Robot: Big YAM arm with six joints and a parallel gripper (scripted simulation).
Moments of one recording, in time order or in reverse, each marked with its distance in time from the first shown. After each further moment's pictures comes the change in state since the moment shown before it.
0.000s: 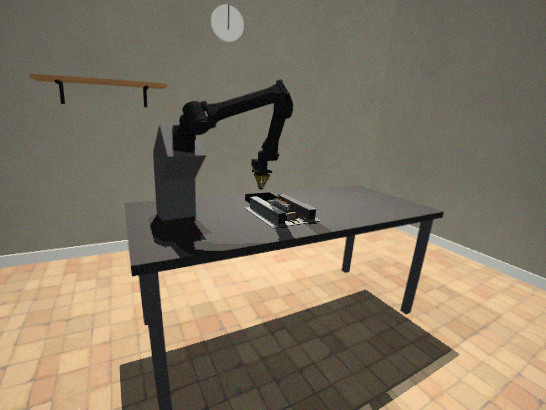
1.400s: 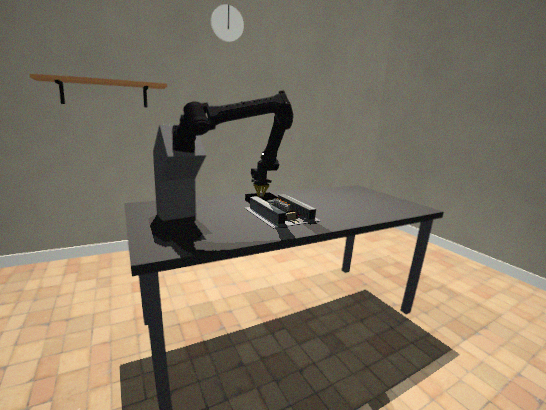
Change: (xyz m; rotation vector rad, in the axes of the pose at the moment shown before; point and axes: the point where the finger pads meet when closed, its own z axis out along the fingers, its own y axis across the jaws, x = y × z) arm -0.001 -0.001 0.057 0.003 -0.002 -0.010
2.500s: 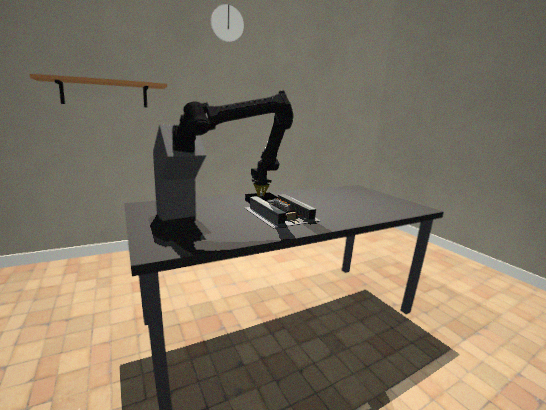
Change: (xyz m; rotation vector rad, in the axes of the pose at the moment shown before) arm 0.000 -0.001 0.000 0.001 0.000 0.000
